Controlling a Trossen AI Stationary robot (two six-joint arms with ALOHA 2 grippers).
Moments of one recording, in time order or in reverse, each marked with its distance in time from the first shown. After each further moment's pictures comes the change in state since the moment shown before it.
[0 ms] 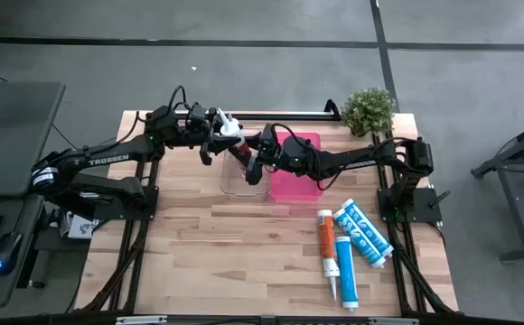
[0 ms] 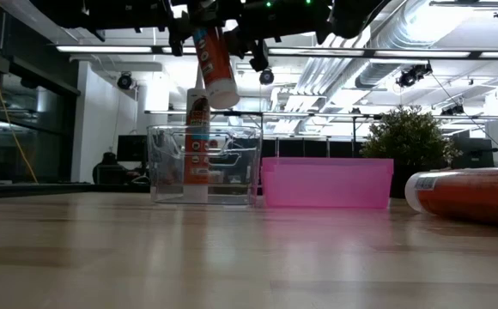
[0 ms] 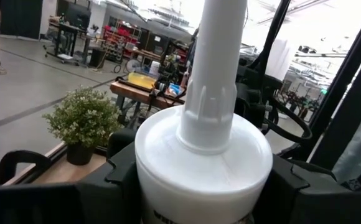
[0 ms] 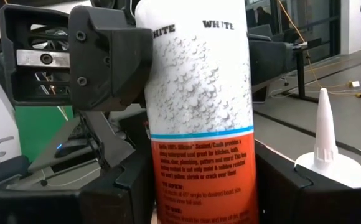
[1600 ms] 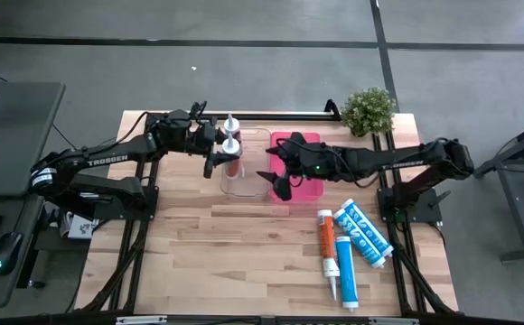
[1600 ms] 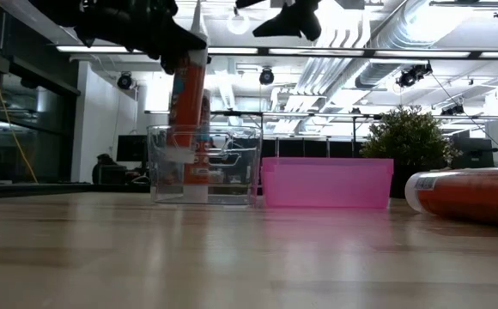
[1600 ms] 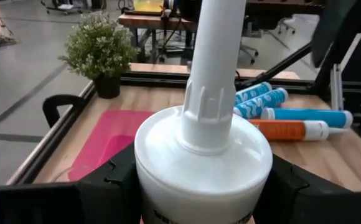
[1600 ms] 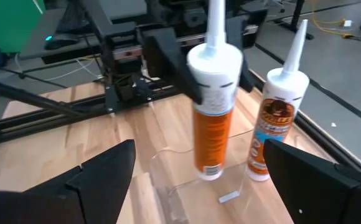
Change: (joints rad) left arm 0.000 -0.015 0.000 -0.401 -0.010 0.458; right arm 0.111 -0.327 0.000 -0.772 0.085 -0.021
